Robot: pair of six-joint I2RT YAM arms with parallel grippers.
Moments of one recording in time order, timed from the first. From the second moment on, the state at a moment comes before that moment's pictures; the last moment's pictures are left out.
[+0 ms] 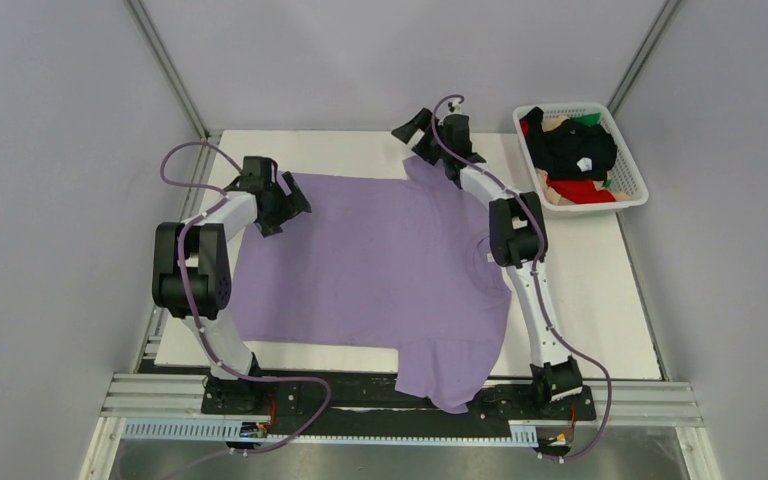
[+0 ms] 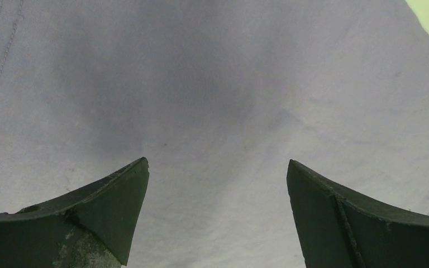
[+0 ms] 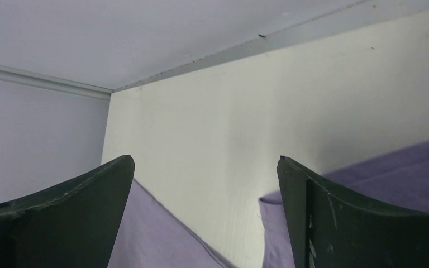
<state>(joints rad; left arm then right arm) -0.04 1.81 1.18 -0.33 0.08 -0.61 0.27 2.67 2.20 0.18 -0.30 0.87</state>
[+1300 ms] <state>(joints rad) -0.04 1.87 1.25 -0.49 0.11 -0.54 0.23 1.94 1.32 -0.39 0.01 0.55</state>
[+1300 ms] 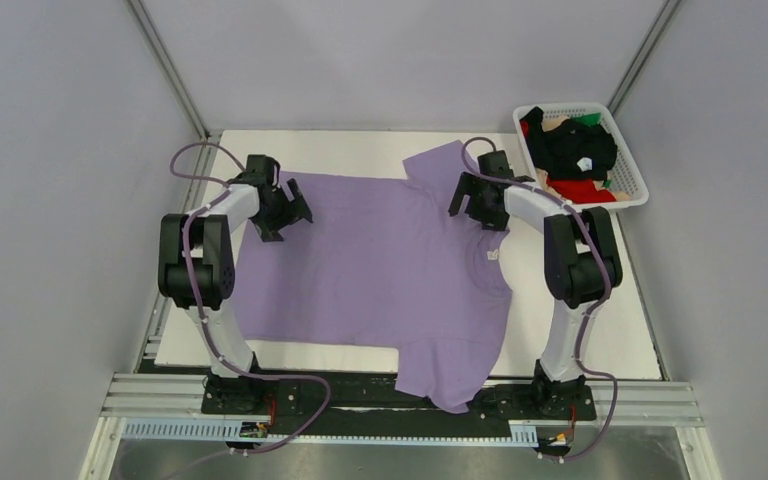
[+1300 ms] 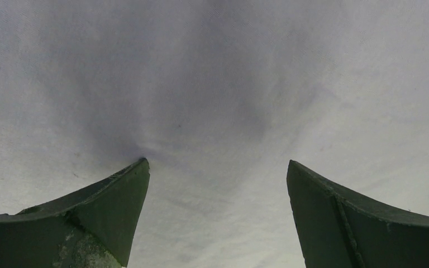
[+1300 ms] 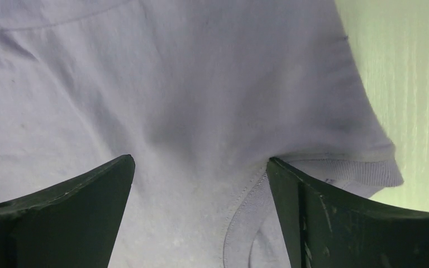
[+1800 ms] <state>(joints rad) -0.03 2.09 1.57 -0.57 0.09 -0.56 0.12 2.26 1.78 -0.44 -0.09 0.54</state>
